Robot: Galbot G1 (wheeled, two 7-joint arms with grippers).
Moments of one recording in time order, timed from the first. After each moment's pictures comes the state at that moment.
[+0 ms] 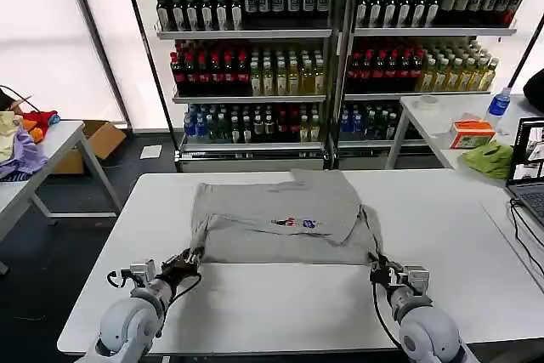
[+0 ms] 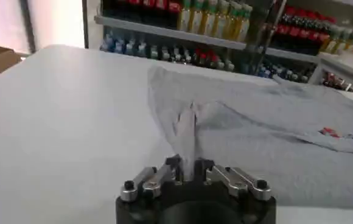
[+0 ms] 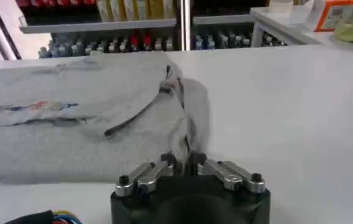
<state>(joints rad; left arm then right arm) 1.22 -1.11 -0.37 -1.82 -0.71 0.57 -0.19 -1.28 0.99 0.33 1.94 0.73 -0.49 0.36</state>
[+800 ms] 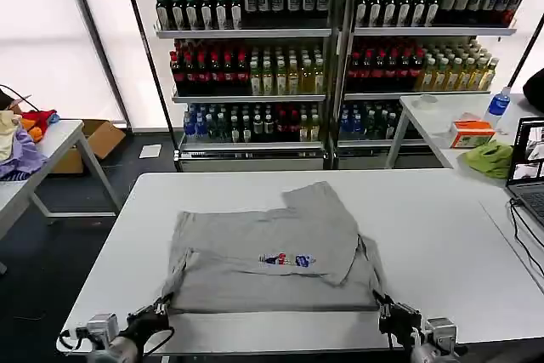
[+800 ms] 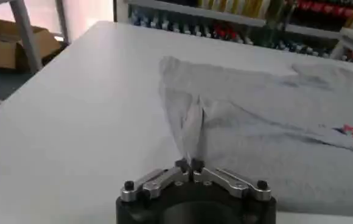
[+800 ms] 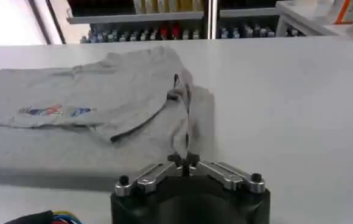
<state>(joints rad) 1.67 -1.10 -0.64 -2.18 -0.70 0.58 -0.21 -1.69 0.95 0.52 2.23 0.68 -0.45 0.25</state>
